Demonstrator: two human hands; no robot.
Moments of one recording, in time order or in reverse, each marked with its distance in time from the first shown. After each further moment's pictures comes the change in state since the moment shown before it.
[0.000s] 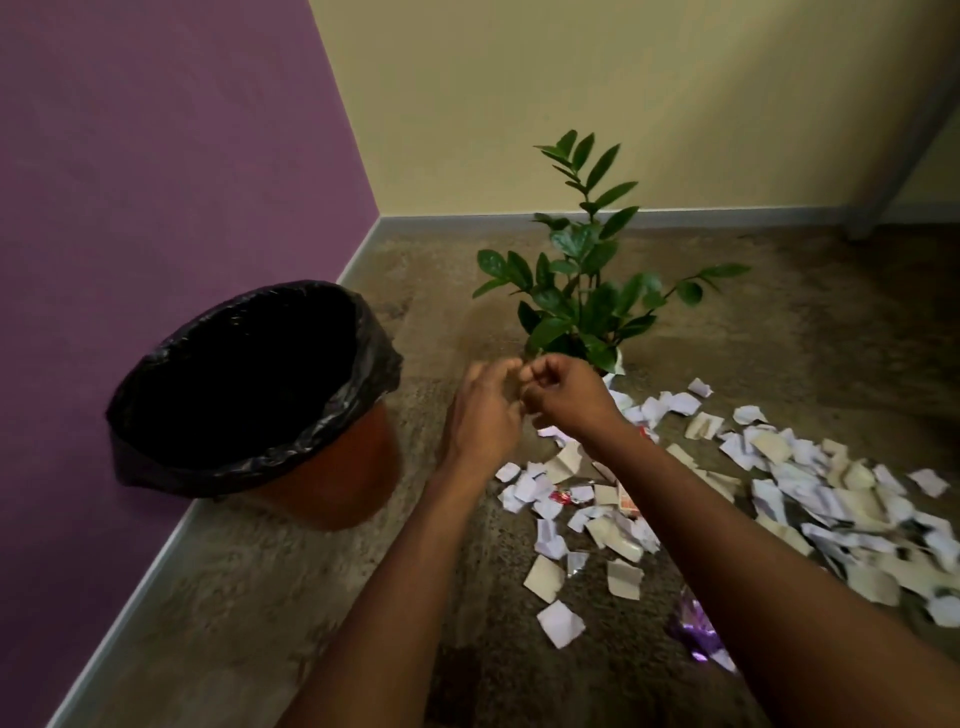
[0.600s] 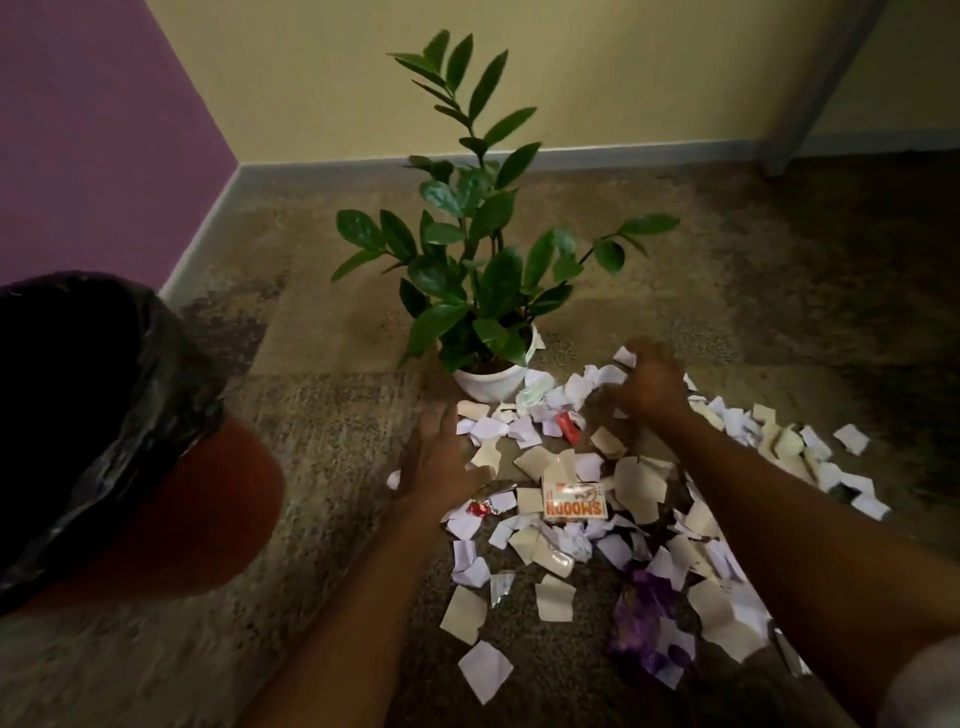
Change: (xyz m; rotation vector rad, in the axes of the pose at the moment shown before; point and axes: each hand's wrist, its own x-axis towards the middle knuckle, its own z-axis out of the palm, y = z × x) left_hand 0.041 -0.087 0.169 0.152 -0.456 -0.128; right_hand 0.089 0.187 -0.157 -0.575 0.354 0.272
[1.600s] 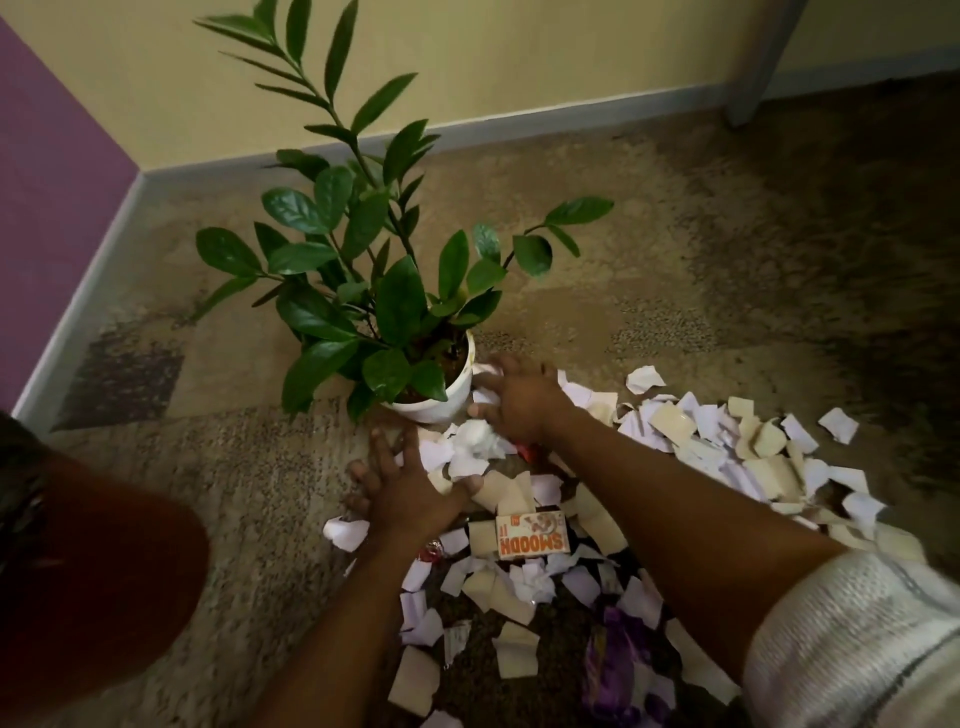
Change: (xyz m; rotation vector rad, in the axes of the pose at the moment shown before) left_hand 0.035 0.014 0.046 0.151 -0.050 -0.265; right_hand 0.042 -0.019 0.084 -0.337 -0.315 -0.506
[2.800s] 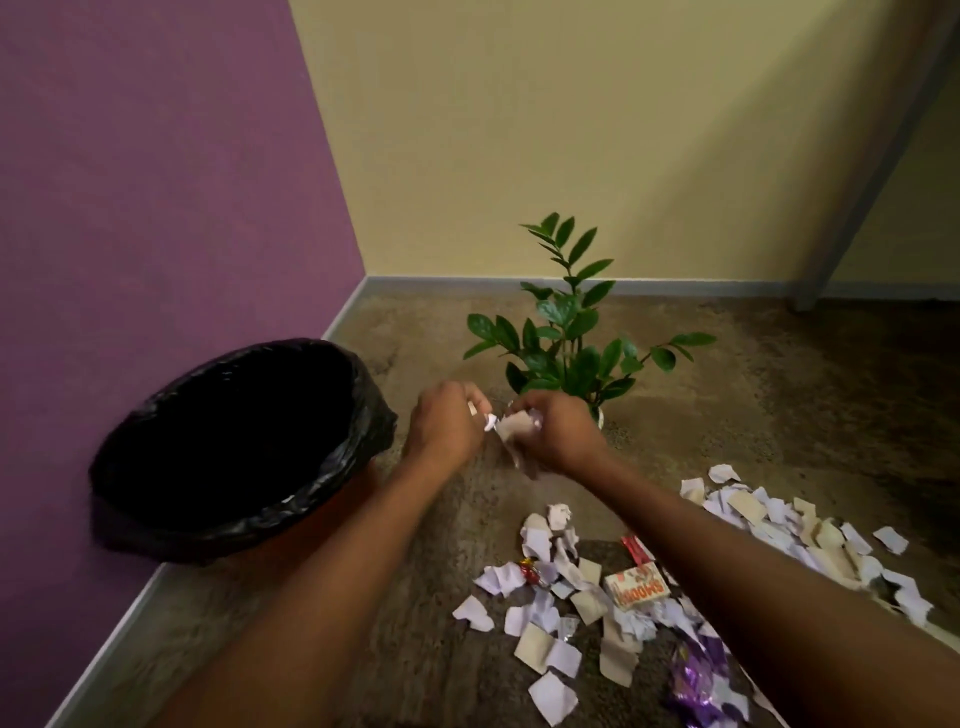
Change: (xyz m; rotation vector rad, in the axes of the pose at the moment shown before) left_hand -0.147 -0.036 -0.241 -0.311 0.485 0.211; right_hand -0.120 -0.238 -0.131 0.376 0.287 -0.053
